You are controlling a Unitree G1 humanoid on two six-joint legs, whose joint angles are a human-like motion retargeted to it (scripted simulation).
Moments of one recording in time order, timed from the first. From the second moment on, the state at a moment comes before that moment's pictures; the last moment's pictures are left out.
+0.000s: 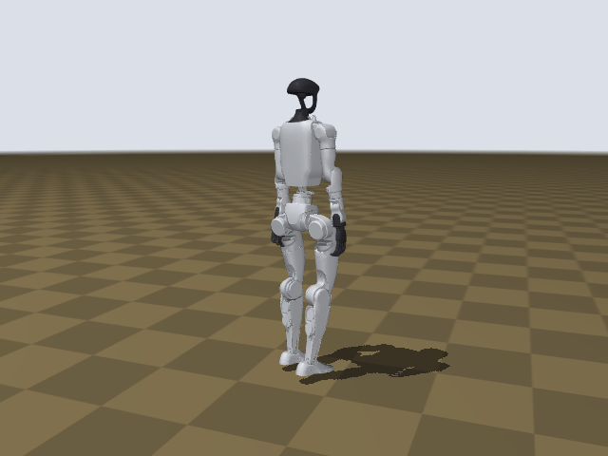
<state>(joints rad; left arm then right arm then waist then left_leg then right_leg) -0.01 0.03 0.10 1.52 0.29 0.30 -0.25 -0.03 -0.11 -0.12 1.48 -0.44 0.10 0.03 -0.10 0.04 -0.15 -0.19 -0.11 -0.11 0.13 0.04 0.04 -0.12 0.01 -0.17 0.15 -0.06 -0.04</state>
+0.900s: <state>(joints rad) 0.01 0.06 0.21 1.61 0.10 0.24 -0.05 0.05 -0.22 -0.15 1.50 -0.56 0.09 0.06 -0.02 -0.07 -0.19 -0.03 0.04 0.82 0.07 -0.19 -0.12 0.12 -0.07 -1.29 0.06 -0.11 0.14</state>
